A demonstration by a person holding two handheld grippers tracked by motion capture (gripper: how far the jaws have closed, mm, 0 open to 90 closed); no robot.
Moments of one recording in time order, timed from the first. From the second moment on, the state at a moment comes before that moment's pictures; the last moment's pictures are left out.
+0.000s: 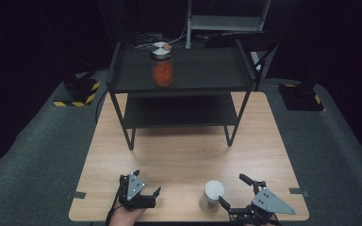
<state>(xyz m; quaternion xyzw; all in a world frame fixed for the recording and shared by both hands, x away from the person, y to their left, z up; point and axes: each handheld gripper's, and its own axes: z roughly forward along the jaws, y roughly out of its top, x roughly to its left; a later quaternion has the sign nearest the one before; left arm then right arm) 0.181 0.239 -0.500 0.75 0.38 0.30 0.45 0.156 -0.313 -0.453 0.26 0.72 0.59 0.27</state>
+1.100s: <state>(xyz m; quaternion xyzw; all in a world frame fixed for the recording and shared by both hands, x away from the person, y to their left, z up) 0.182 0.240 -0.500 0.75 0.38 0.30 0.45 0.184 -0.300 -0.473 0.24 0.74 0.60 0.19</state>
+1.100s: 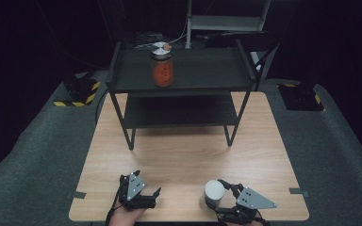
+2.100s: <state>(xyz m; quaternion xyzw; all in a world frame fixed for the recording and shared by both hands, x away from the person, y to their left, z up) 0.181 0.240 -0.500 0.75 0.38 0.30 0.45 0.183 -0.299 -0.479 0.23 0.74 0.60 0.20</state>
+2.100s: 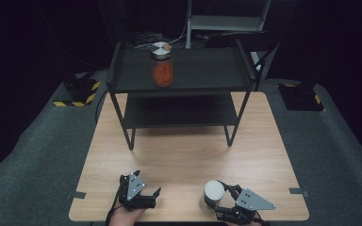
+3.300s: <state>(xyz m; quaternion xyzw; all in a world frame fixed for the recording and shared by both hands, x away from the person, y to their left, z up) 0.184 0.239 -0.496 0.77 0.38 0.28 0.44 0.171 -0.321 -0.424 0.28 0.68 0.63 0.26</state>
